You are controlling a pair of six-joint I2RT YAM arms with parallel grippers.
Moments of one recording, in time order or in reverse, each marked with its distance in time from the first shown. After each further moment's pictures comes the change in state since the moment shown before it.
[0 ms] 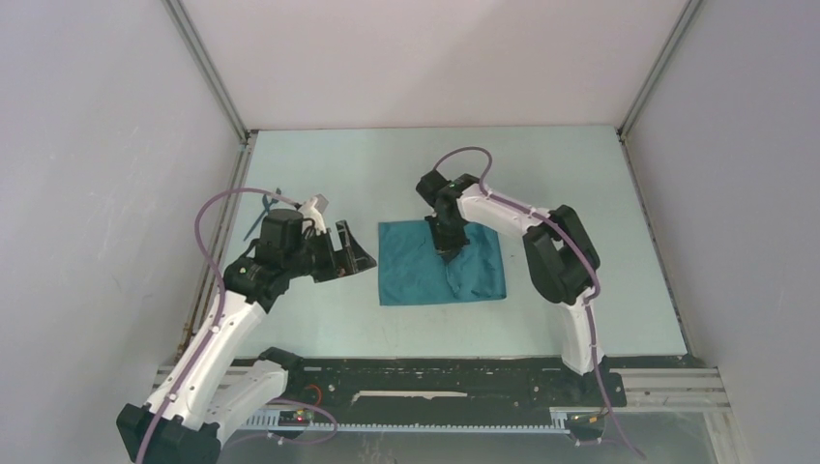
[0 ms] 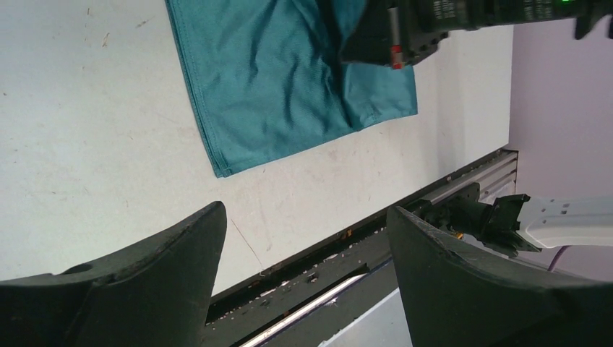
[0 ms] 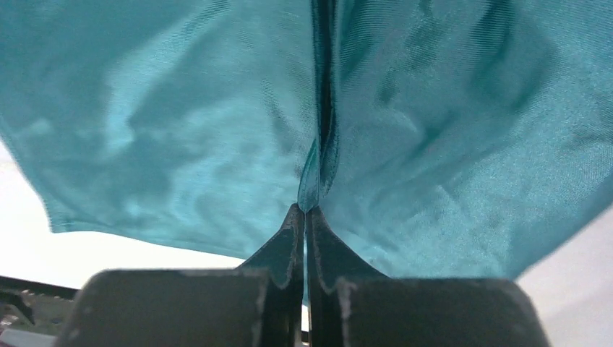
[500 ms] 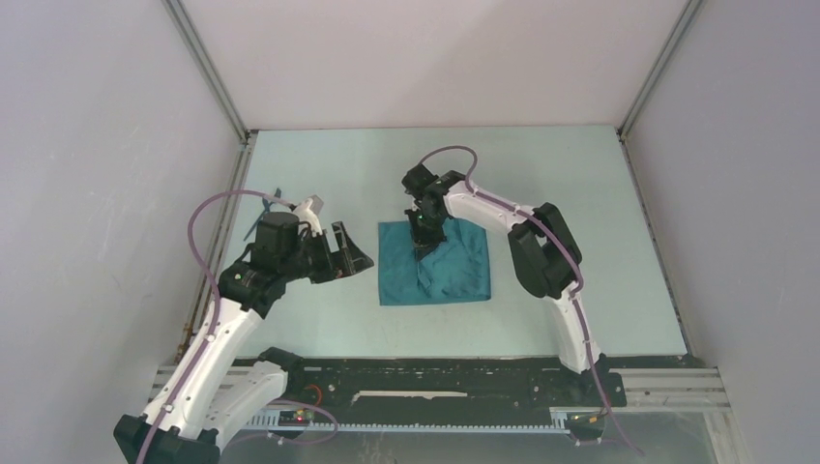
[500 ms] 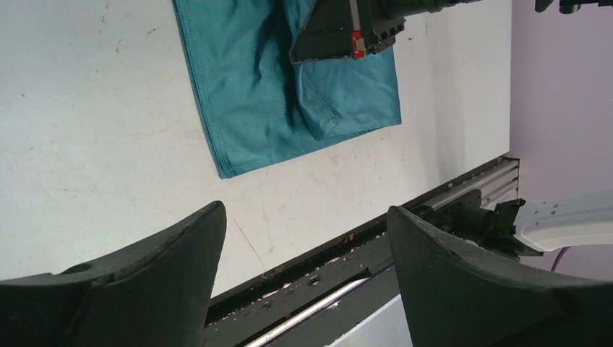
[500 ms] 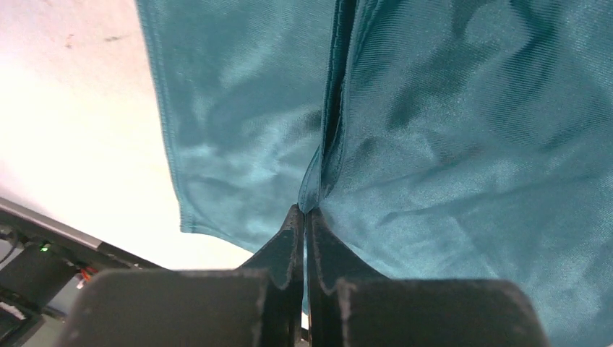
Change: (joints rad) left arm 0.000 -0.054 -0.002 -0.013 -0.027 -0.004; right arm 0.050 0.130 0.162 0.060 -0.216 0.072
